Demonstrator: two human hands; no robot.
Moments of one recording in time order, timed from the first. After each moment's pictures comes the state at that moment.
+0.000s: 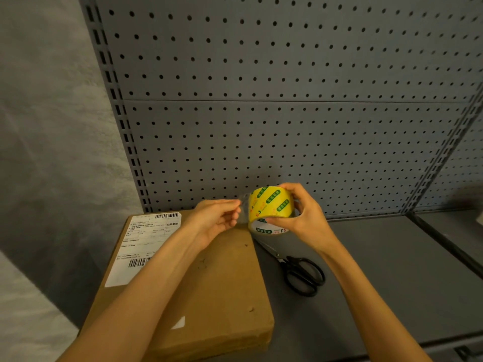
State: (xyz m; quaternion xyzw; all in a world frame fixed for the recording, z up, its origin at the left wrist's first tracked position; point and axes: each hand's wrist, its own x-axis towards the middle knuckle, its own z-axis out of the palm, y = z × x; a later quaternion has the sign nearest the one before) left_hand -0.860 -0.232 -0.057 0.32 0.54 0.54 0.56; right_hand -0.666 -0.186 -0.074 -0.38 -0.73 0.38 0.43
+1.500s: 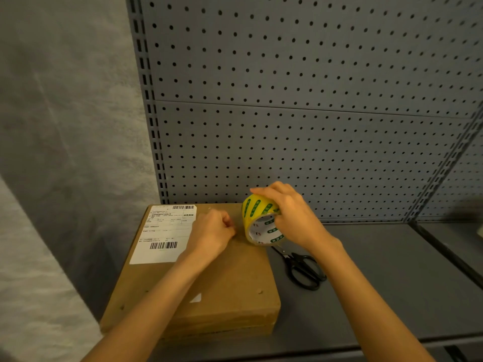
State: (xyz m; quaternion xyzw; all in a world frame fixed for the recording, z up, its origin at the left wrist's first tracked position) left_hand -0.867 -0.276 -0.079 0.57 0.74 0.31 0.16; right_hand -0.700 -0.211 -0.044 -0.37 -0.89 0.08 0.24
